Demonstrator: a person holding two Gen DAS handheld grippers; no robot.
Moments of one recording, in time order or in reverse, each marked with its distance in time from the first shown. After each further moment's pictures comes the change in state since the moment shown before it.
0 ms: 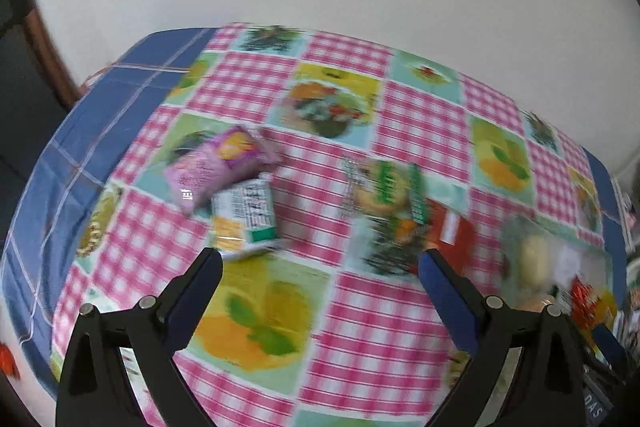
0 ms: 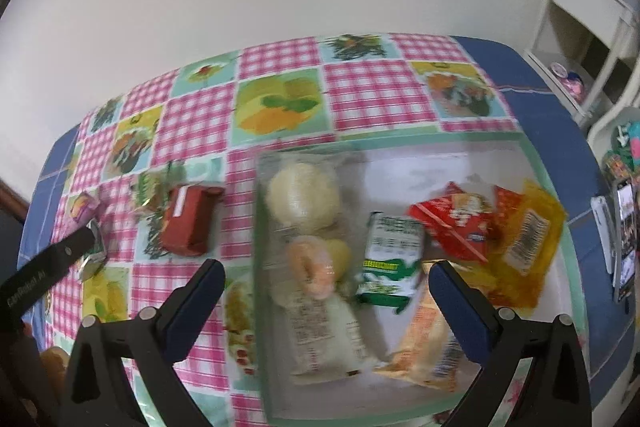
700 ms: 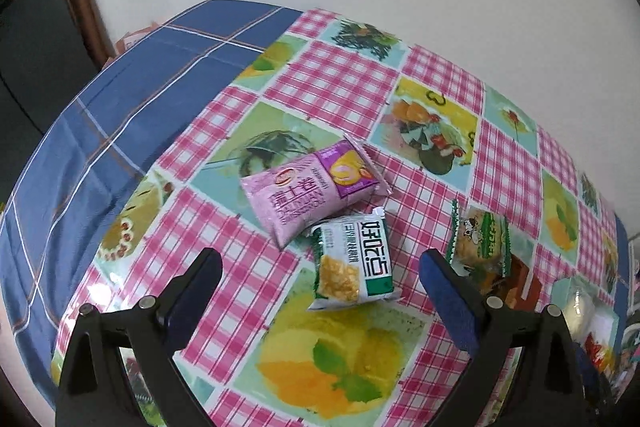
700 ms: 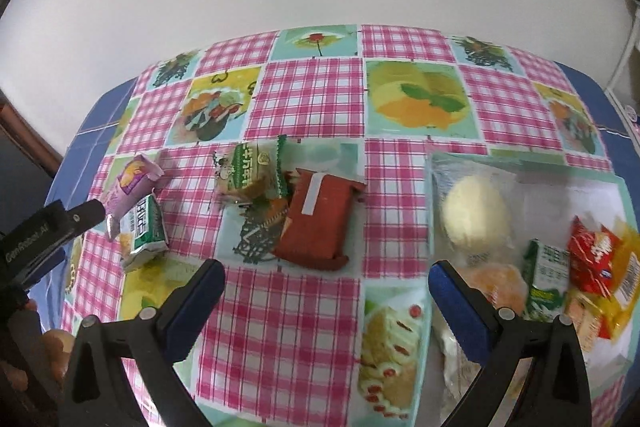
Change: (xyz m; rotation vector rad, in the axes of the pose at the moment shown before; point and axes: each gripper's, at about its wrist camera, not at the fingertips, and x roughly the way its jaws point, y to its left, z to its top) left arm 0.036 0.078 0.025 -0.151 0.022 0.030; right arm 0.042 0.100 0.006 -0.119 0.029 0.157
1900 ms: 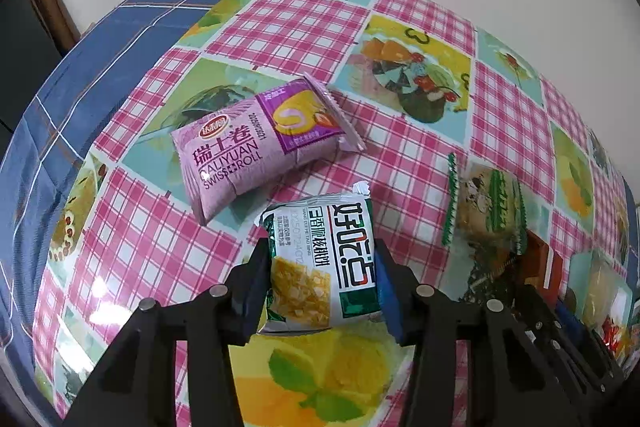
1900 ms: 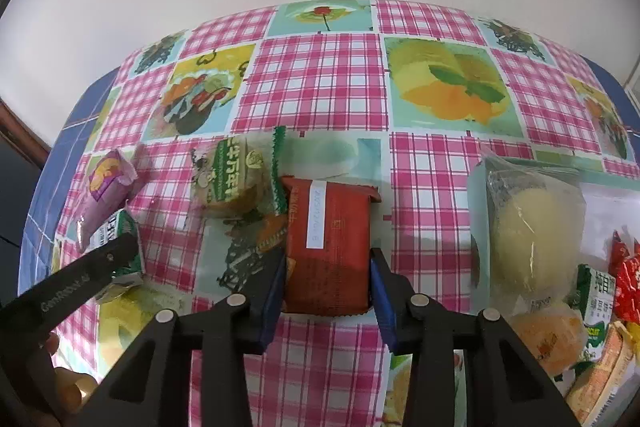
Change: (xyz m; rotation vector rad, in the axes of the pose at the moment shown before) left arm 0.051 -0.029 -0.013 0.075 0.118 -0.030; right arm 0.048 0.008 0.014 -0.009 0.046 -0.007
